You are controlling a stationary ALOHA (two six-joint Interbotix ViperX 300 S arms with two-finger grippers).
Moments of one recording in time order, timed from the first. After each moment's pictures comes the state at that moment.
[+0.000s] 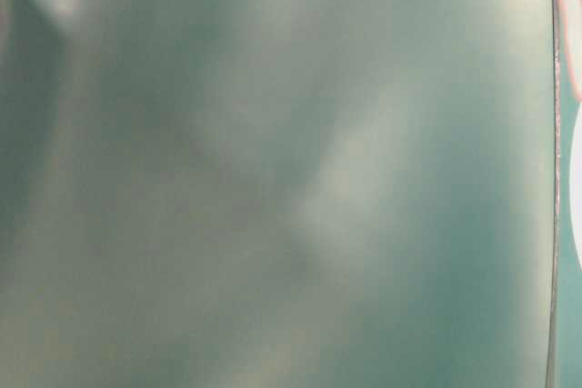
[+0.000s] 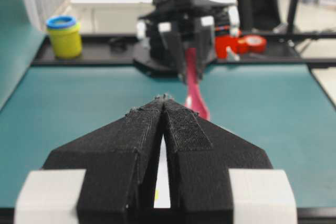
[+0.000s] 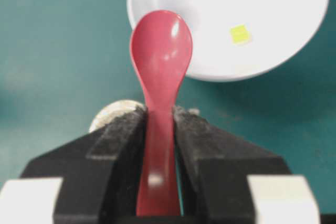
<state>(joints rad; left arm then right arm) 0.02 -0.98 1.18 0.02 -0.26 0.02 0.02 -0.47 0.99 0.44 0.08 -0.25</state>
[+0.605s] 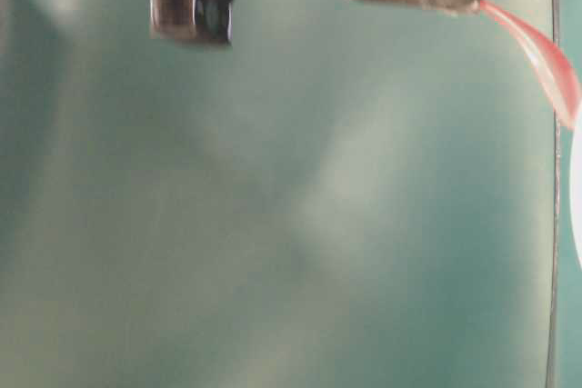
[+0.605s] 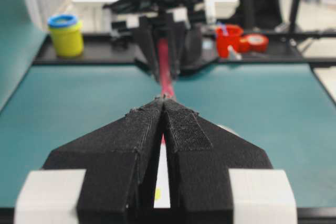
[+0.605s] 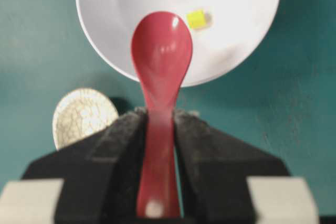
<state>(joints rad) 0.03 -0.97 1.18 0.02 -0.26 0.02 -0.16 -0.26 0.60 0.33 0.67 -0.24</state>
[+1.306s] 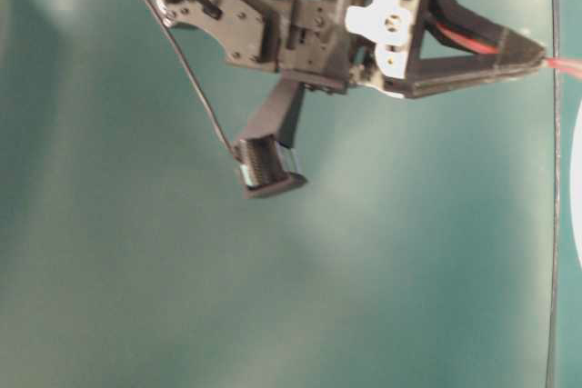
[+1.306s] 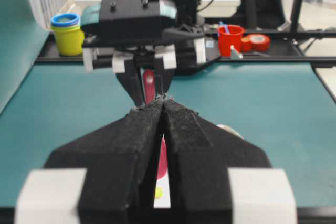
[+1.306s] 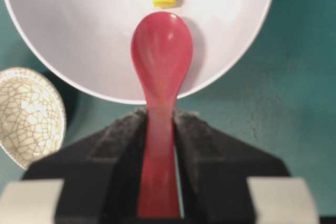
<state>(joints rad) 0.03 -0.97 1.18 0.02 -0.26 0.02 -0.17 0.05 0.30 0.15 0.98 -0.24</state>
